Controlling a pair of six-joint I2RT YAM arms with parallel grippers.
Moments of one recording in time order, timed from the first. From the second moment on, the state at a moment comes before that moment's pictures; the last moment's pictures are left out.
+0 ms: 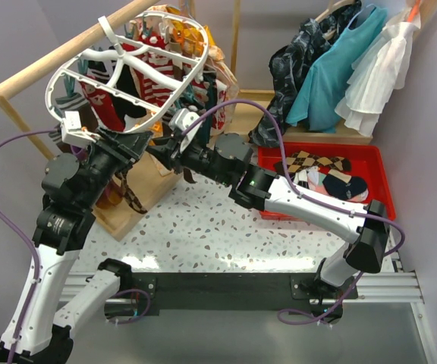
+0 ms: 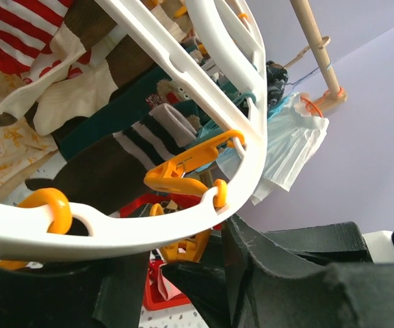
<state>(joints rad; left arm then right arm) -0.29 0.75 1.14 -0.36 0.06 -0.91 1.10 1.58 1.49 0.27 -0.06 -0.05</state>
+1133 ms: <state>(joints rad) -0.29 0.75 1.12 -0.29 -0.01 -0.79 0.58 1.14 1.10 -0.43 0.31 0.07</state>
